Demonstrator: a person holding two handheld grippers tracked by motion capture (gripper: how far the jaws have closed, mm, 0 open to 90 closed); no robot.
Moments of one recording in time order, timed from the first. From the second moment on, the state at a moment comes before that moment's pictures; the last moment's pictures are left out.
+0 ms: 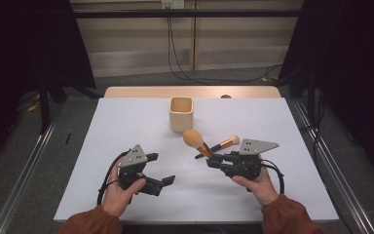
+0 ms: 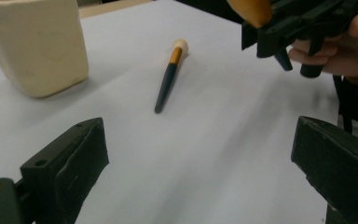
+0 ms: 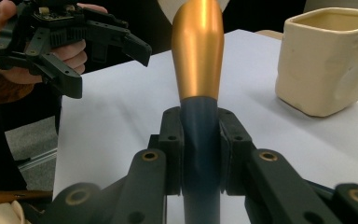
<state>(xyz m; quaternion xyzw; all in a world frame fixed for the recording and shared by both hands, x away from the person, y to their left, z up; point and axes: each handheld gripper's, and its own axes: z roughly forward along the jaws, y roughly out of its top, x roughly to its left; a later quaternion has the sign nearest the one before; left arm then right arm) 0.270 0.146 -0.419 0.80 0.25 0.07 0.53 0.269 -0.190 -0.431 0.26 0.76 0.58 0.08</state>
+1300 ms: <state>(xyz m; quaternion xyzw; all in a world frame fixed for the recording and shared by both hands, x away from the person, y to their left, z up) 0.284 0.084 -0.410 0.76 0.20 0.02 0.62 0.263 -0.179 -0.427 0.22 0.77 0.60 0.07</state>
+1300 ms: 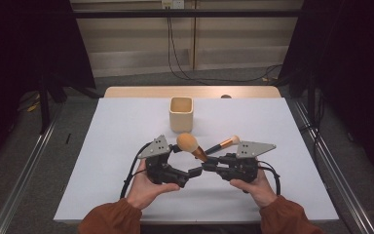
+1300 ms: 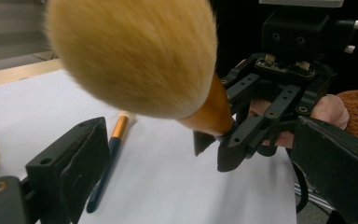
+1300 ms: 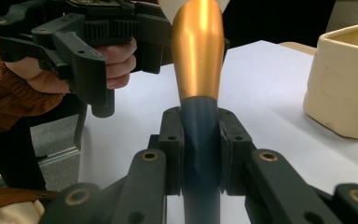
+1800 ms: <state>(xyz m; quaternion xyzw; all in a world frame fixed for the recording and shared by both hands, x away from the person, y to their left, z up) 0.289 0.068 -0.407 0.75 0.20 0.01 0.63 0.265 -0.180 -0.427 0.23 0.76 0.61 0.07</state>
